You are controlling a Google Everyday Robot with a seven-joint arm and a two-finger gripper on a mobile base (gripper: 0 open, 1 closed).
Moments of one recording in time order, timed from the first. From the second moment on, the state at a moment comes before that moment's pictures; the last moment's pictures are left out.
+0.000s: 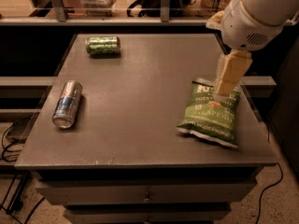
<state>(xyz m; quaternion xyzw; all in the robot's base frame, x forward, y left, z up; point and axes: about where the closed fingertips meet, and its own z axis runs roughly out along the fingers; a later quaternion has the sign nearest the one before) 0.521 -0.137 0.978 -0.69 0.68 -0.06 0.23</state>
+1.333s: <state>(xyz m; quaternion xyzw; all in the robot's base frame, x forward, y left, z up) 0.637 -0.015 0.970 -0.79 0.56 -0.13 0.23</state>
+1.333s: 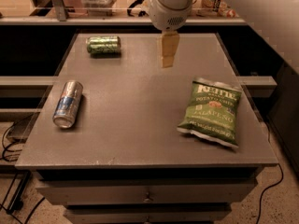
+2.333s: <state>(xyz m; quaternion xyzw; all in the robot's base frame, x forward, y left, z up) 0.676 0.048 0.959 -0.82 0.51 -0.12 0.23</state>
